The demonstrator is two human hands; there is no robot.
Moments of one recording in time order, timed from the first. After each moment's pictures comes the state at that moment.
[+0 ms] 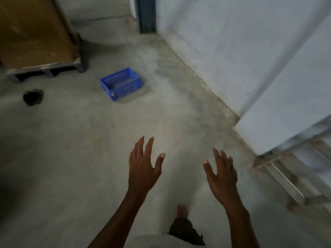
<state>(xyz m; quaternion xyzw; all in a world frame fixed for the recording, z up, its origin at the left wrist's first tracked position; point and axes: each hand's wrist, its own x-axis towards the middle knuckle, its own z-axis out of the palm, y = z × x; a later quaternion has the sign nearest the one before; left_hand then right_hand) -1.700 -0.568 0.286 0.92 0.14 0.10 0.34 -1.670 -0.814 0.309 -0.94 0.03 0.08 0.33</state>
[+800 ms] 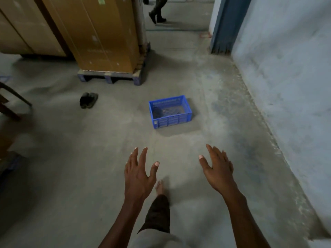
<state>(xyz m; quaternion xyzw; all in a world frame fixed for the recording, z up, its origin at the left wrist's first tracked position) -1.249 -0.255 0.260 0.86 0.39 0.16 0.30 -1.064 -0.442 0.282 -0.93 -0.19 0.16 0.27</state>
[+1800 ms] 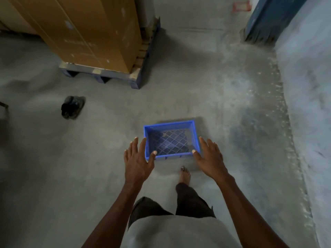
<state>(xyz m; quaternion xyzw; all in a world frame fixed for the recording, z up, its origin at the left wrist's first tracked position) -0.625 0.180 0.178 0.84 0.47 0.05 0.26 -0.412 0.010 0.176 -0.89 -0.28 0.30 0.17</state>
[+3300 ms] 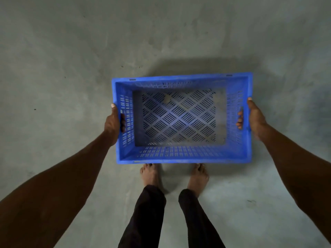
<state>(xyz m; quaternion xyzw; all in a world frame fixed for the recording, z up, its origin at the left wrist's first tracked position) -0.518 0.425 -0.502 0.49 0.64 -0.14 0.58 -0.118 0.179 -0.486 -0.76 0.18 0.50 0.38</state>
